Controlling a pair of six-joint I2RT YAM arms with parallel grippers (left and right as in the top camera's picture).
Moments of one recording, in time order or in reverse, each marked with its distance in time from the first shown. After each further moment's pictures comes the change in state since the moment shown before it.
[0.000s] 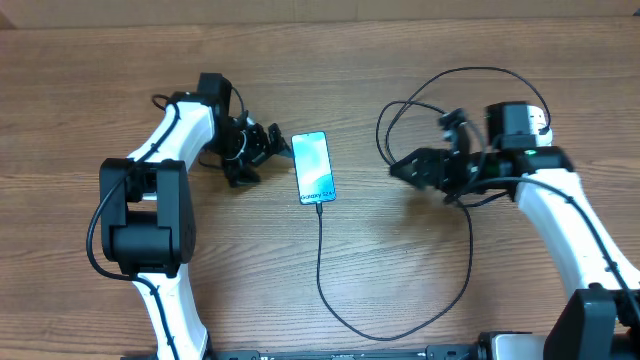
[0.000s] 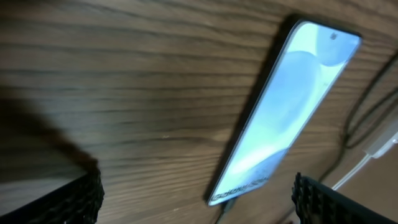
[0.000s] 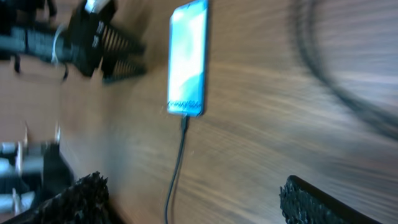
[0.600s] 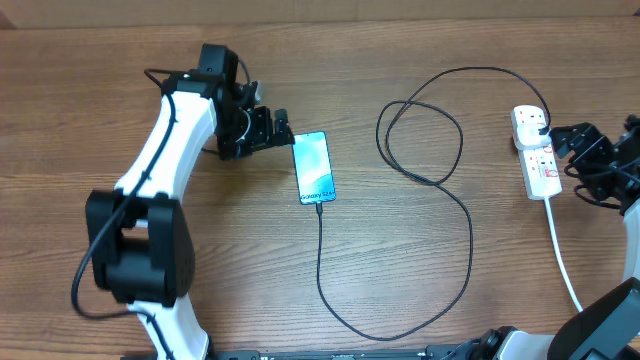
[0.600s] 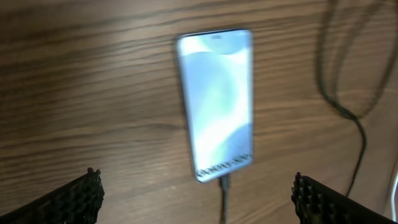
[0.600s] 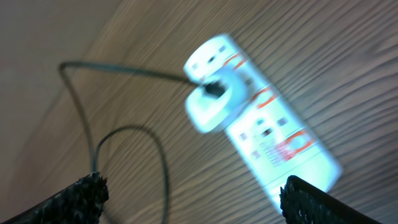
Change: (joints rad) left arm -0.086 -0.191 0.082 -0.064 -0.173 0.193; right arm -0.617 0.000 0.024 0.229 0.274 0.172
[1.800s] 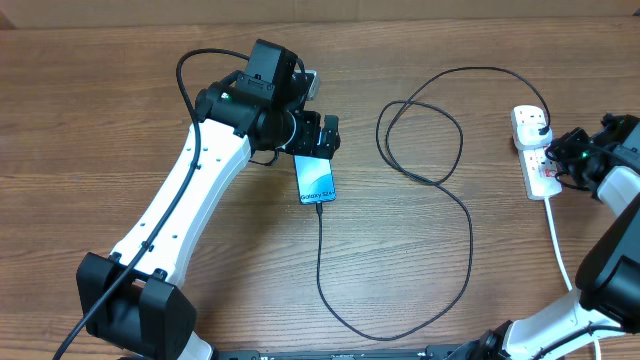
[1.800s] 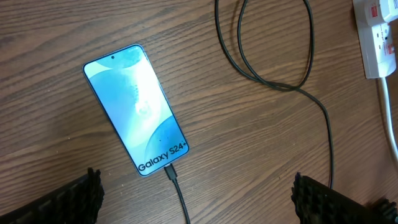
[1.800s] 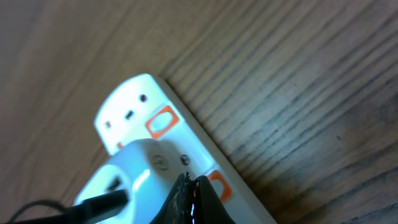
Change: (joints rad) left arm -0.231 -0.206 0.006 0.021 -0.103 0.010; right arm 0.067 0.381 0.008 0.384 0.145 0.107
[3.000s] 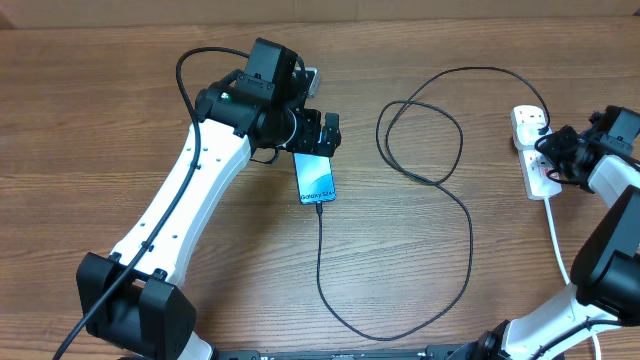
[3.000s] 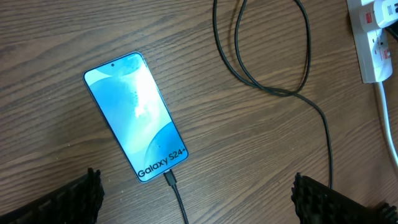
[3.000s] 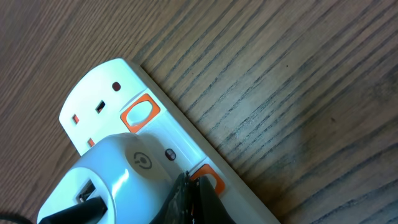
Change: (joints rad) left arm 0.000 0.000 0.000 0.021 0.000 0.000; right arm 0.067 0.023 0.050 -0.120 0.141 0.013
